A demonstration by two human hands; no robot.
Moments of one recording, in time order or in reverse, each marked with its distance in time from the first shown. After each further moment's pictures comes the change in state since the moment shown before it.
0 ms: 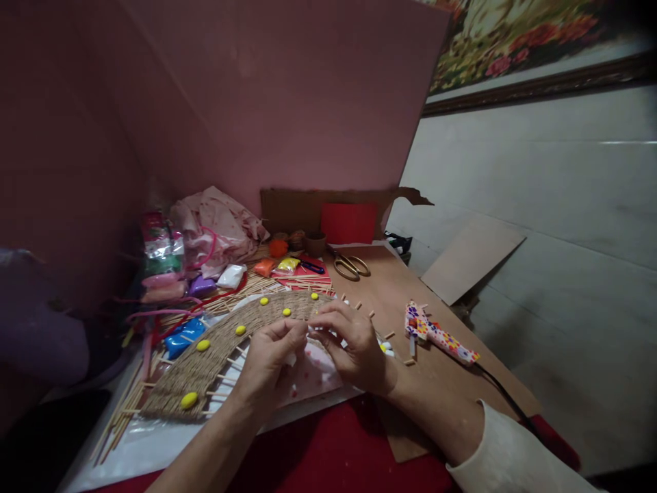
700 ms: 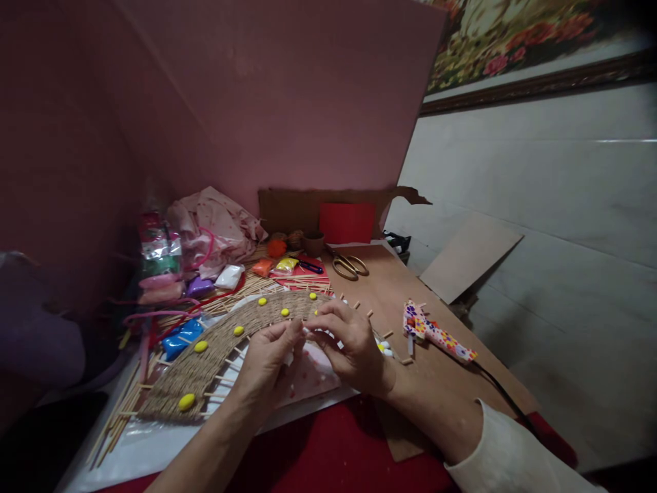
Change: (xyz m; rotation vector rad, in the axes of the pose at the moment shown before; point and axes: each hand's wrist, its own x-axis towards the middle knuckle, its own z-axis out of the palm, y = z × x) left_hand 0.001 0.001 0.002 0.025 0.009 -0.020; right_hand 0.000 -0.001 -0.001 -0.032 -0.016 0.007
